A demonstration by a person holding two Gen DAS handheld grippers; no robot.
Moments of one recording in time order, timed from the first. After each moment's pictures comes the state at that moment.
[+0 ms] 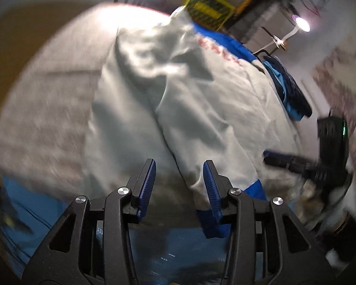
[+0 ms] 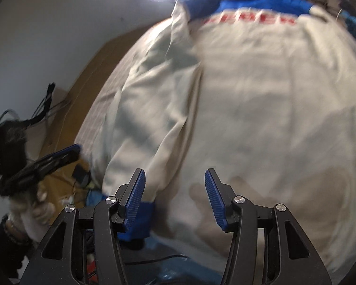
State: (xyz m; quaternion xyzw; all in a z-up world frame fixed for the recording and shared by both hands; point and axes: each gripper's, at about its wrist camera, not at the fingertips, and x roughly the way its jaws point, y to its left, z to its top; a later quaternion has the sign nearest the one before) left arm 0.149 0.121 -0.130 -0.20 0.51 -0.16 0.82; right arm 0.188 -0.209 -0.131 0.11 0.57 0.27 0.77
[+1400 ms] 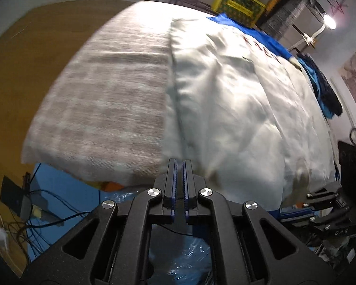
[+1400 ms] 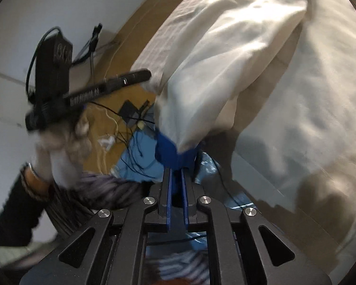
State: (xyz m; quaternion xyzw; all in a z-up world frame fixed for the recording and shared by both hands) left arm 0.118 0.192 -0.130 -0.15 0.51 -0.06 0.84; right arm 0.127 -0.111 -0.133 0.07 0.61 0.44 0.66
